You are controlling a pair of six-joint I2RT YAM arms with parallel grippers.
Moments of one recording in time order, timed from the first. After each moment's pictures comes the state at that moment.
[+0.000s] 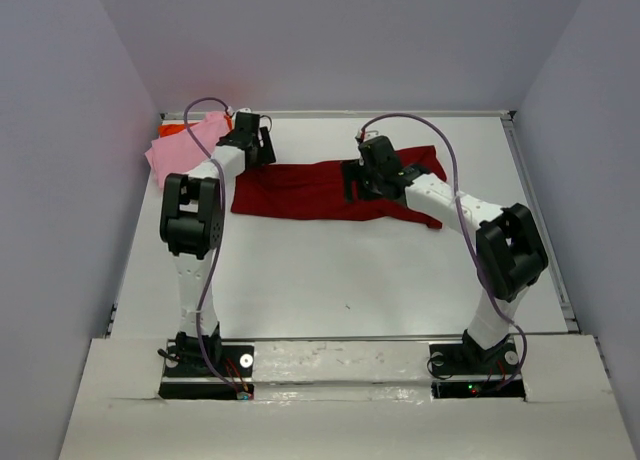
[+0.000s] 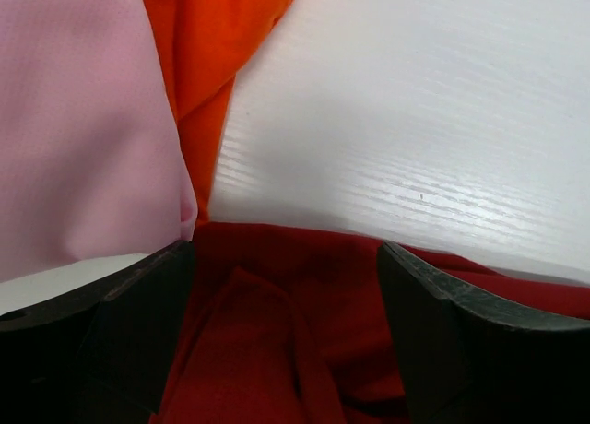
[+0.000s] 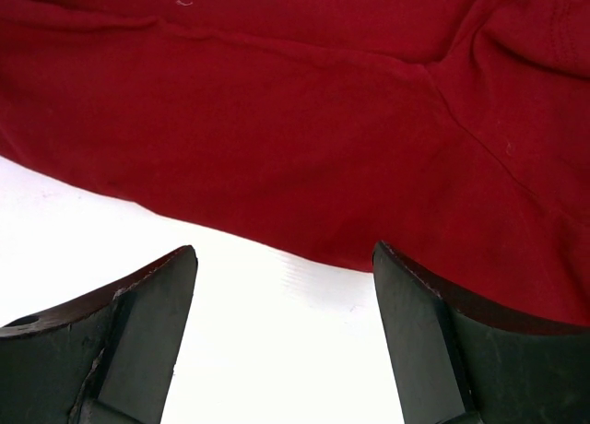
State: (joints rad) left arm -0.19 2.16 1.63 -0.27 -0.23 -0.36; right arm 0.57 1.79 1.37 -0.37 0.14 0.31
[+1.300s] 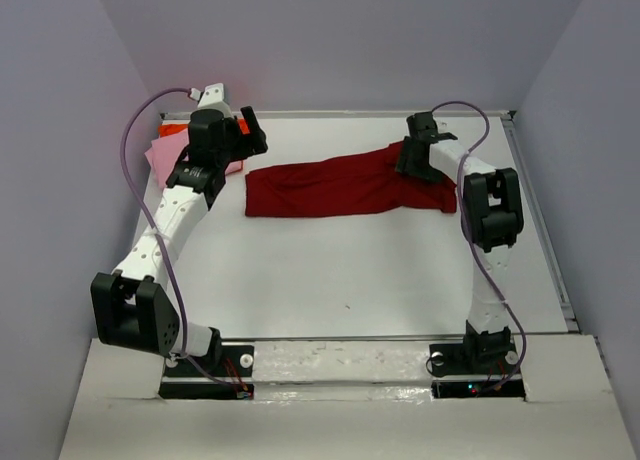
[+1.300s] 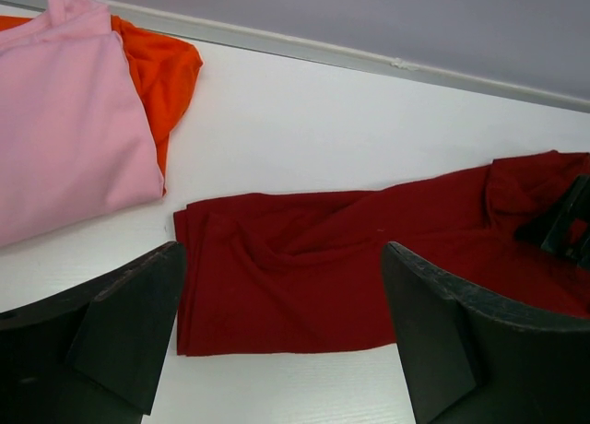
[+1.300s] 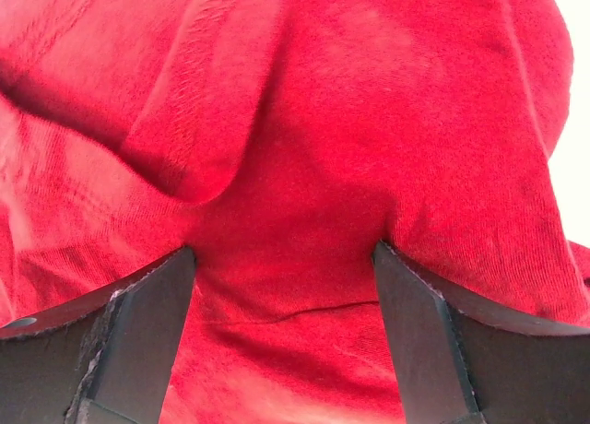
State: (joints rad) left arm -0.21 1.39 1.24 -0.18 -0.06 -0.35; right arm 0.20 2.21 1.74 -0.56 0.32 0.47
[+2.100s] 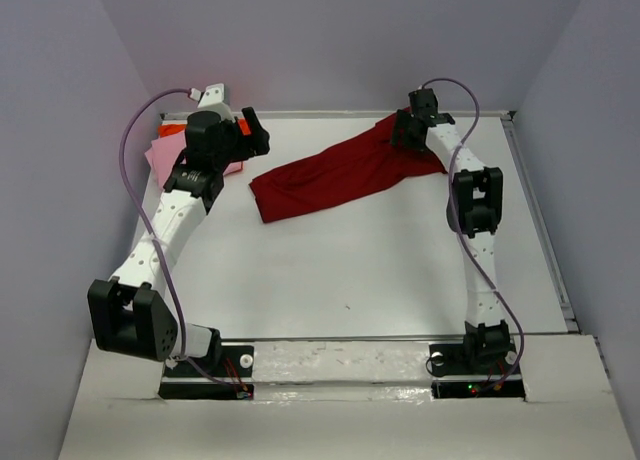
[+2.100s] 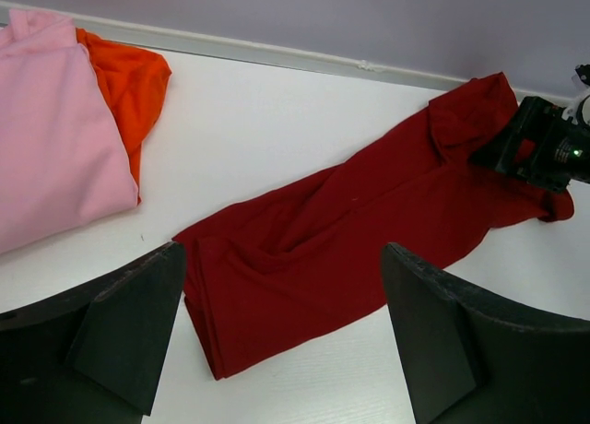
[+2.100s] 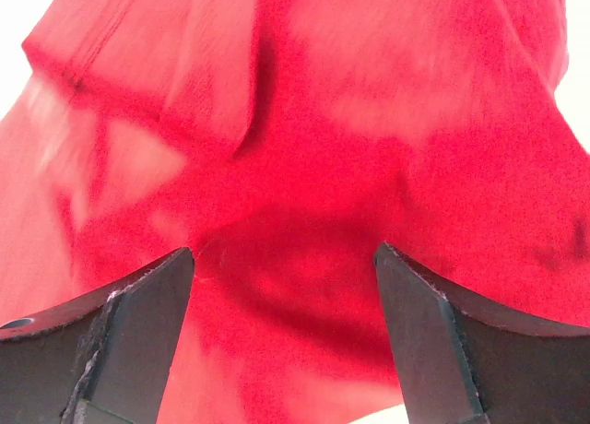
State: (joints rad) left arm -0.21 1.36 1.21 -0.15 0.01 -0.35; right arm 0.15 2.56 2.35 -0.63 0.14 0.33
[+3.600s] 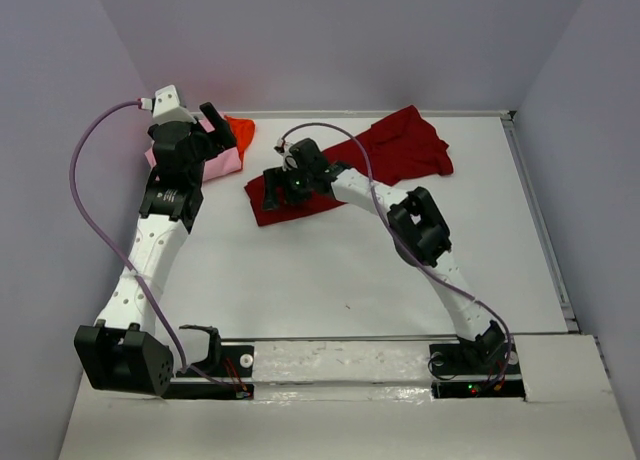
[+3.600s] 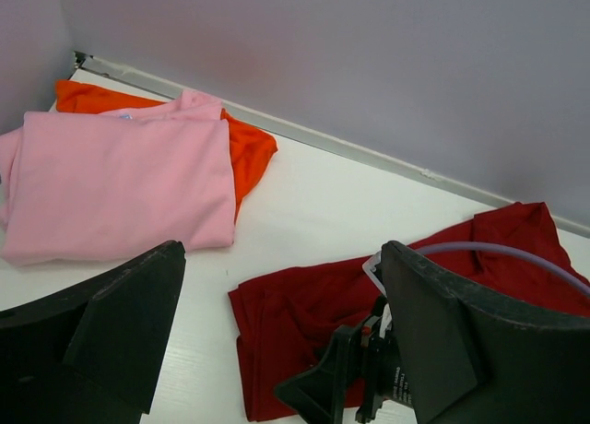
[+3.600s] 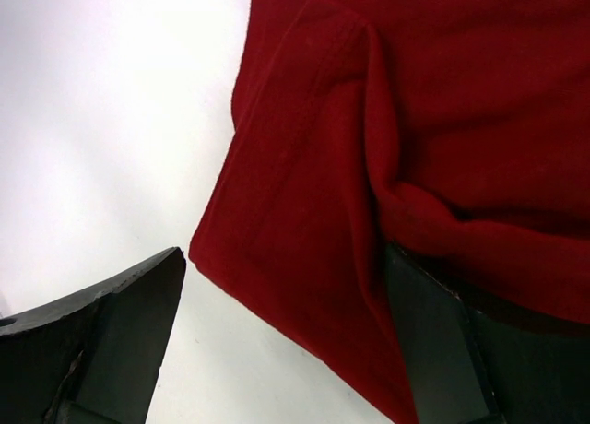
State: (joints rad) left arm -0.12 1.18 1.14 -0.10 -0.19 -0.38; right arm 0.73 2.48 2.09 -0.33 -0.38 0.39
